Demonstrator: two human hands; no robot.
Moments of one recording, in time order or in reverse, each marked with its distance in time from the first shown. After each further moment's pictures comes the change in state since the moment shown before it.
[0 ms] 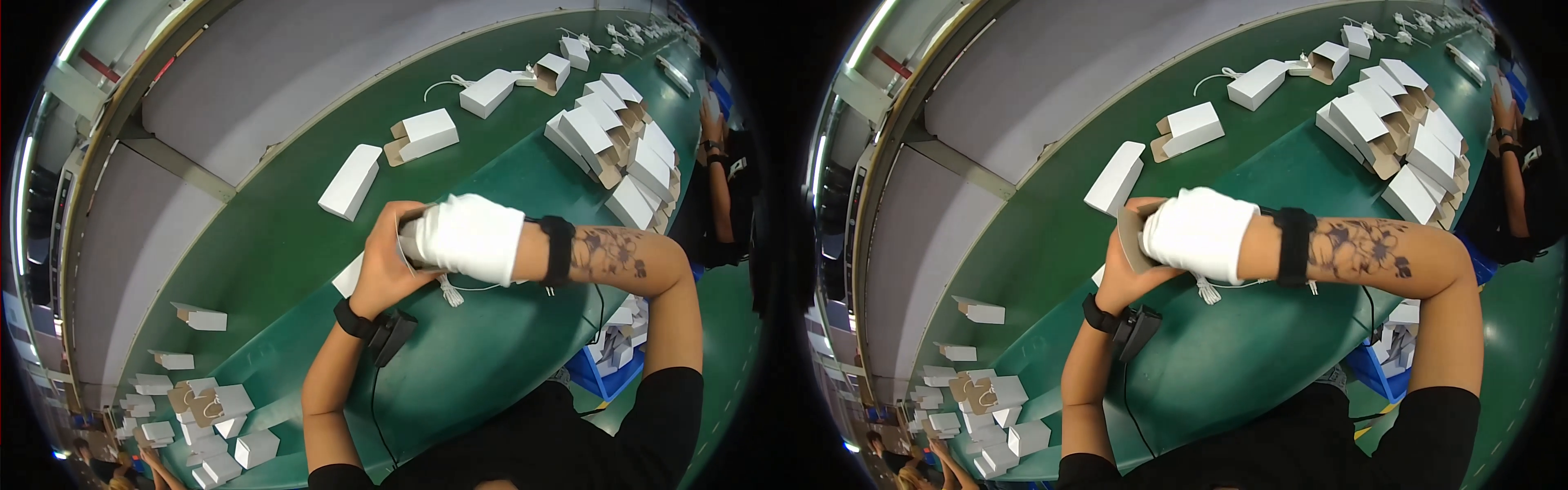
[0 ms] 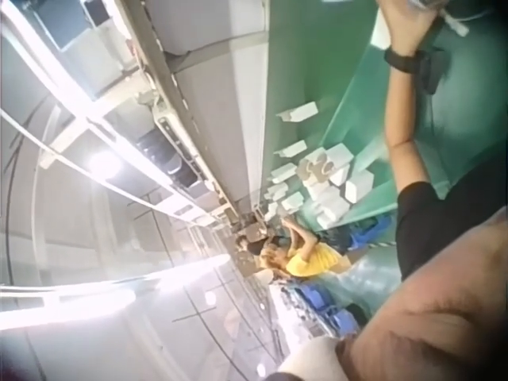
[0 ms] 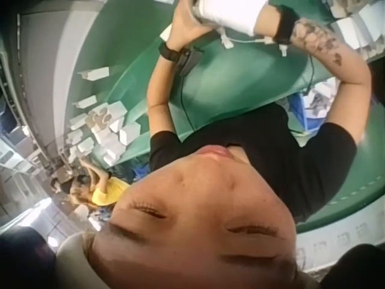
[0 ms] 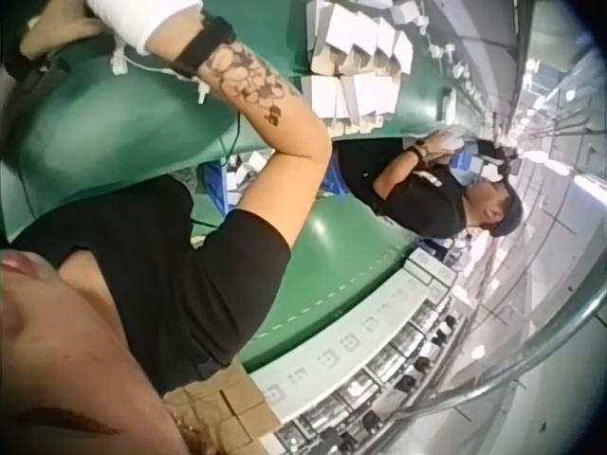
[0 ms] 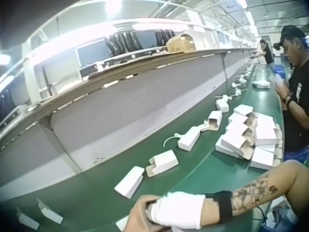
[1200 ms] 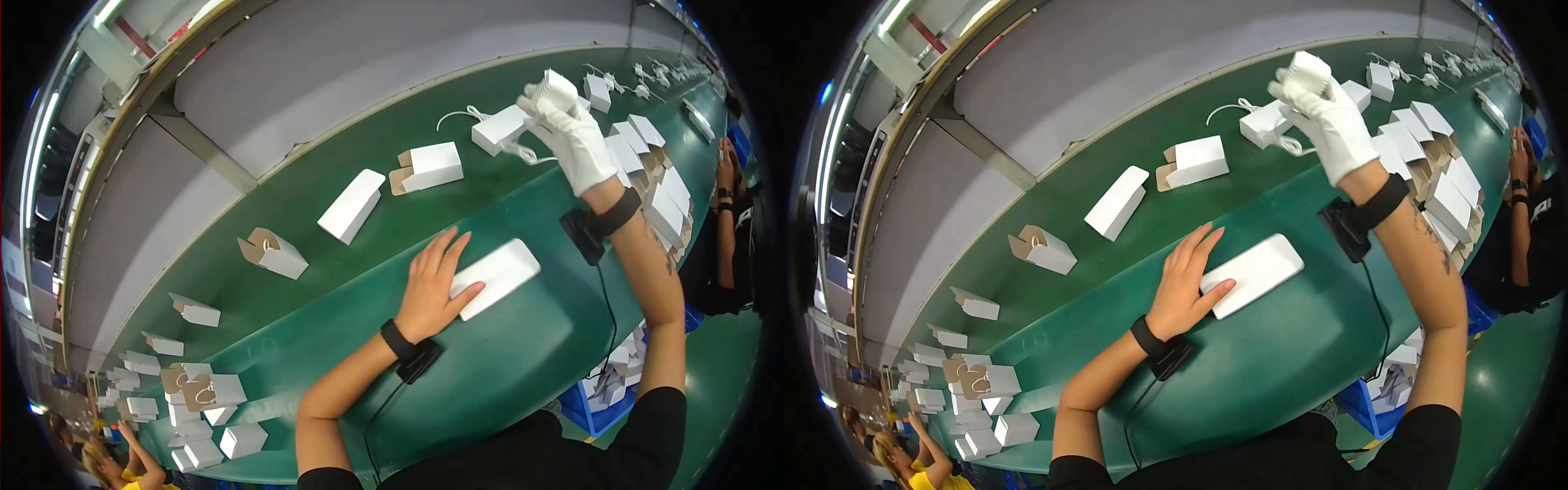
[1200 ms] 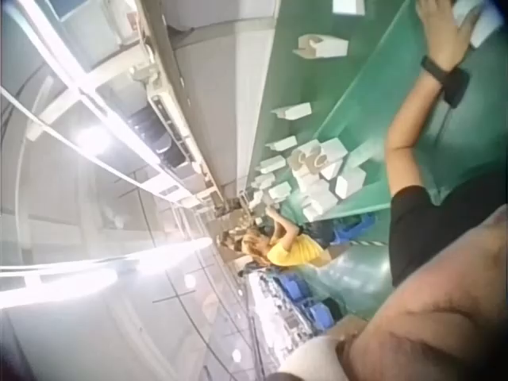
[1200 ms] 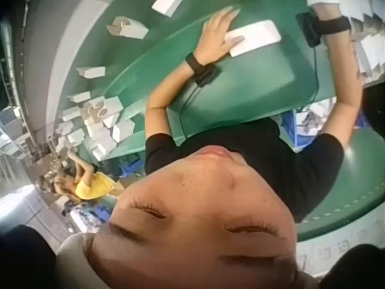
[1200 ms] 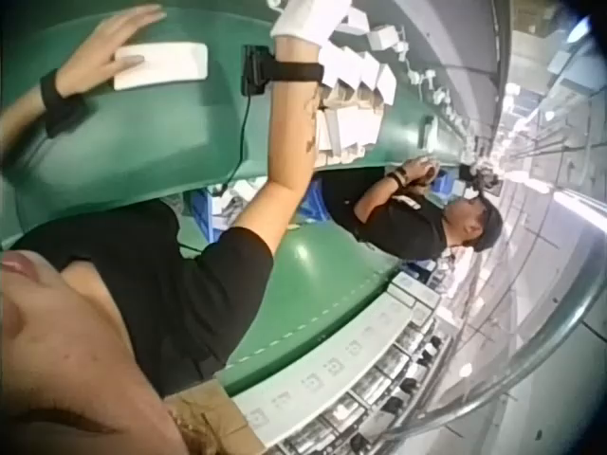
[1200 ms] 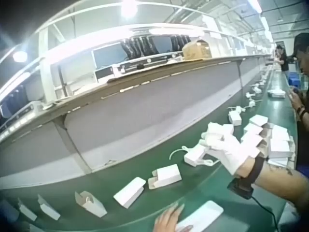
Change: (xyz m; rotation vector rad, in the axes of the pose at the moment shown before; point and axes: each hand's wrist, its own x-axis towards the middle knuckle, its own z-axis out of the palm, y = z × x) left_hand -0.028 -0.034 0.045 0.624 0.030 -0.002; right_hand -0.031 0.136 0.007 1.438 1.110 0.220
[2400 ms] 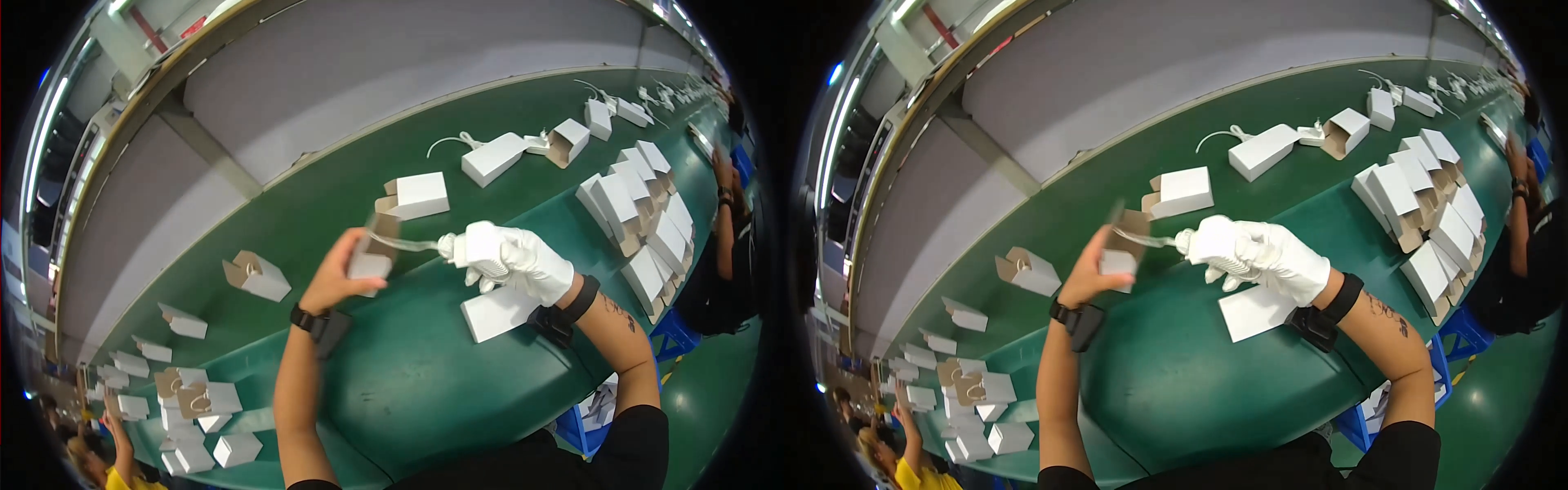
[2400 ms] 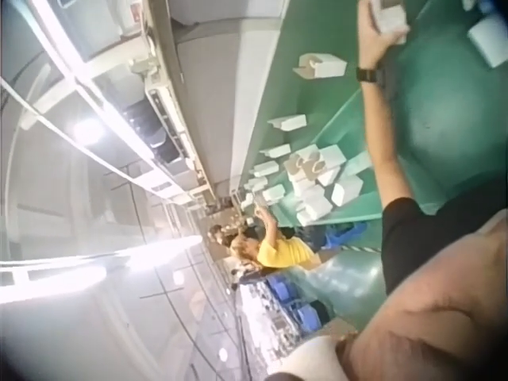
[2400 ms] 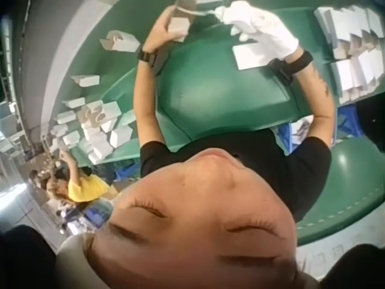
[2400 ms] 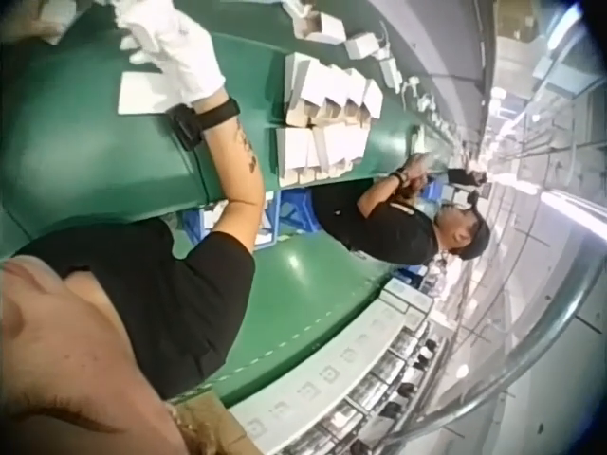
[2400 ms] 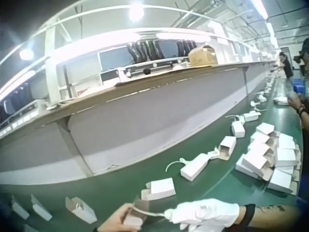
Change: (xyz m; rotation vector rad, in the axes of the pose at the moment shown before) left_hand 0.013 -0.107 -0.083 -0.898 -0.169 -0.382; right_hand -0.073 0.023 0.057 0.270 -0.510 0.561
